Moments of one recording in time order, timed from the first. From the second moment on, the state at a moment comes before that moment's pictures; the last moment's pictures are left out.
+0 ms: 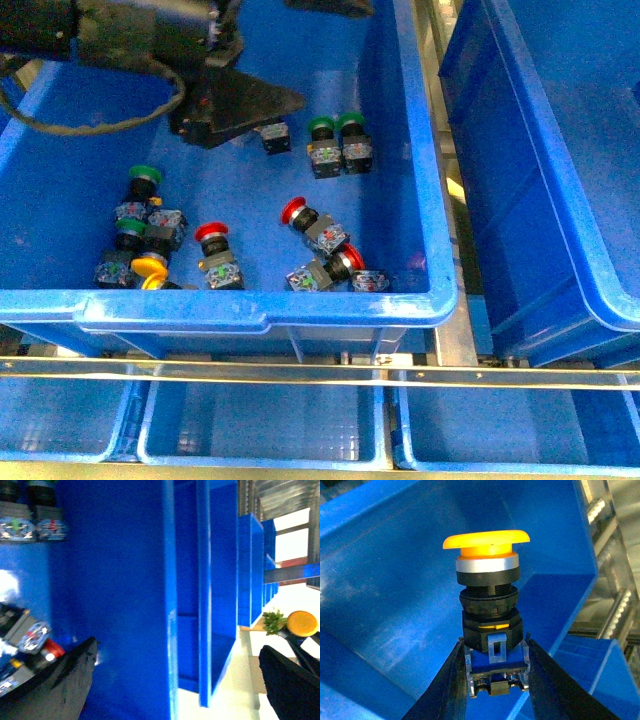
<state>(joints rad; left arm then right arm) -0.28 1.93 1.02 0.46 0.75 -0.67 0.04 1.09 0.67 -0.14 -0.02 -1.08</state>
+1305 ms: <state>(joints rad) 0.00 1.12 0.10 1.00 -0.01 -0.02 -0.04 0.62 0.19 0.42 0.12 -0.66</state>
